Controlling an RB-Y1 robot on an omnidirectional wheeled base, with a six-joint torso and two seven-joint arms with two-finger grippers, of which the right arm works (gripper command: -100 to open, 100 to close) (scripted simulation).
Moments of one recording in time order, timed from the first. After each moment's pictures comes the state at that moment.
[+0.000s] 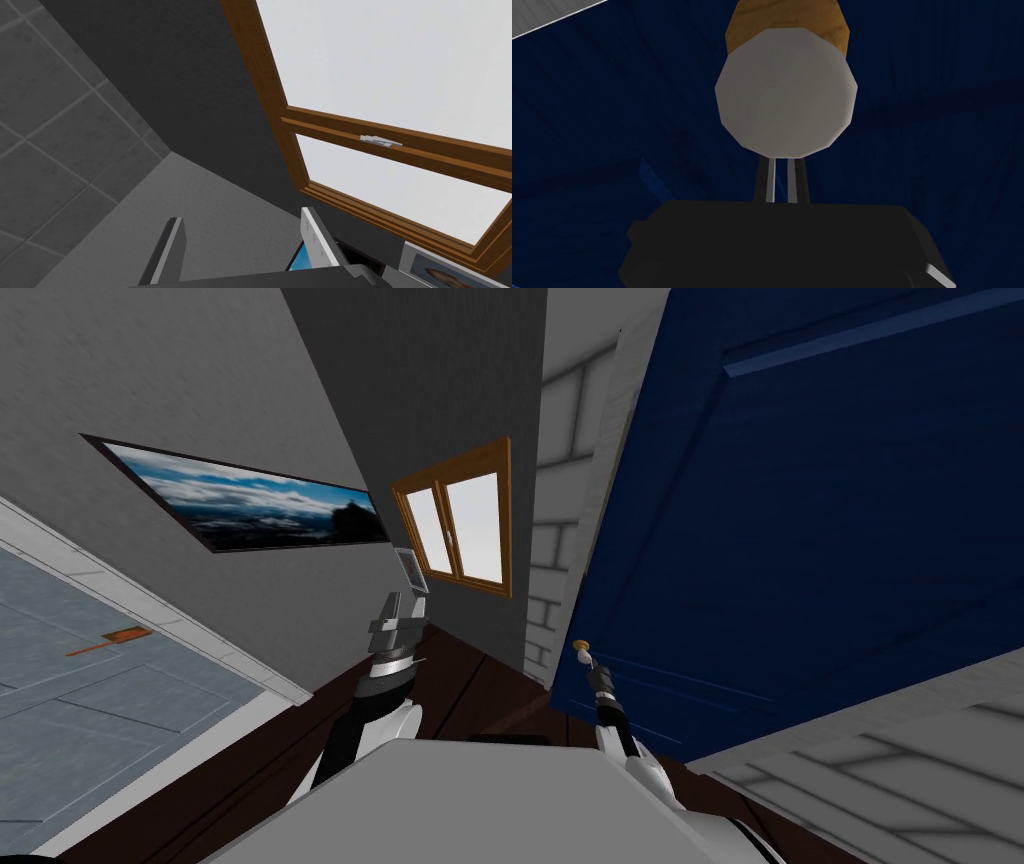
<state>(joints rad) -0.13 -0.29 -0.09 -0.50 -0.27 -0.88 -0.38</state>
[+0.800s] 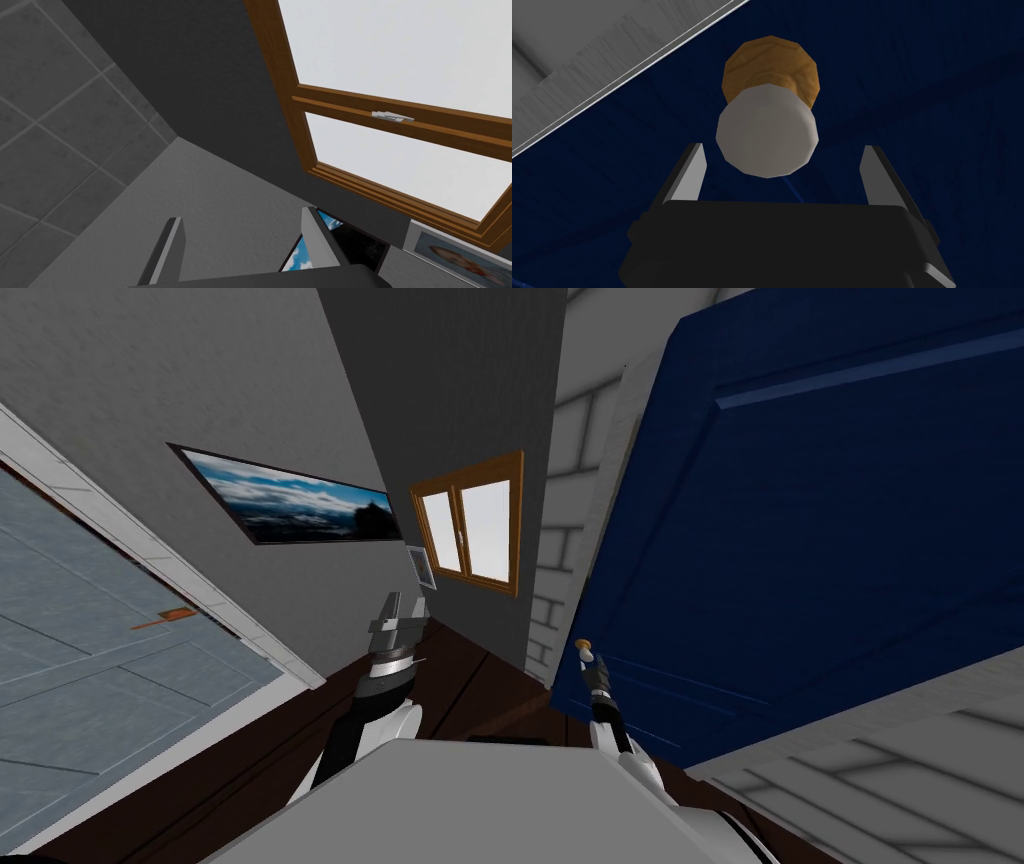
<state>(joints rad) -0.14 -0.27 -0.07 -0.50 -0.33 -0.88 -0.56</state>
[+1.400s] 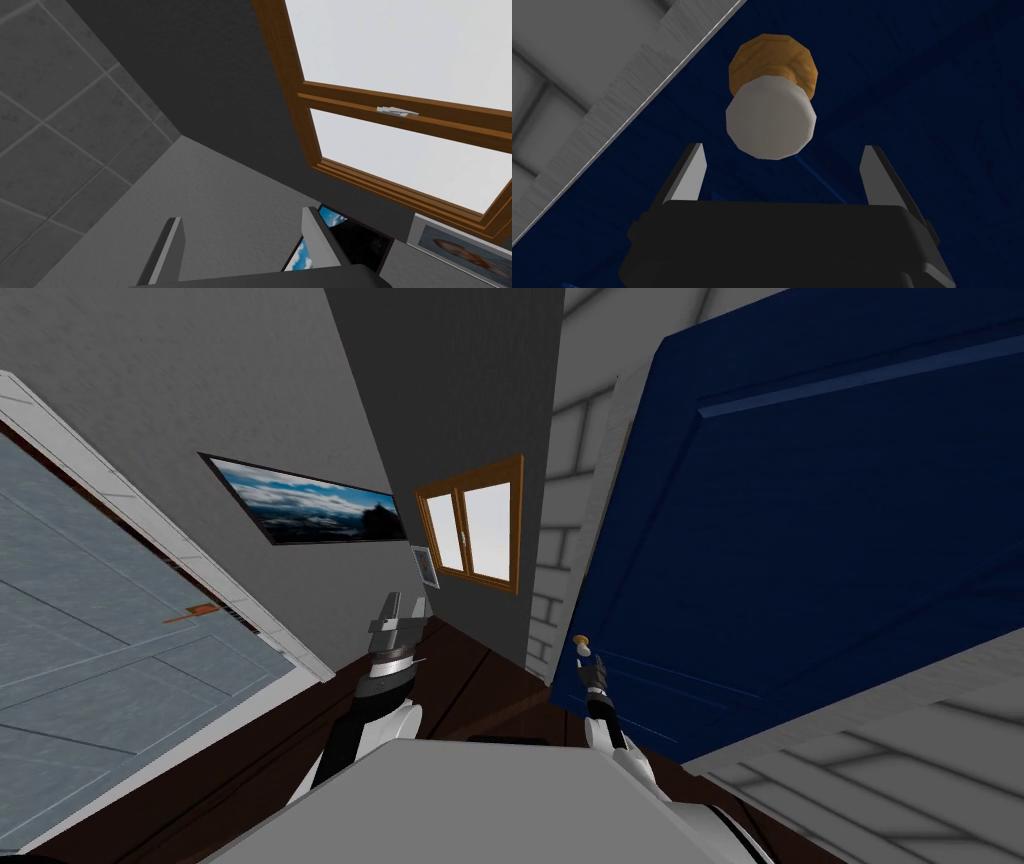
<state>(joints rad) -0.15 -0.24 -0.05 -0.51 -0.38 -0.87 -0.71</state>
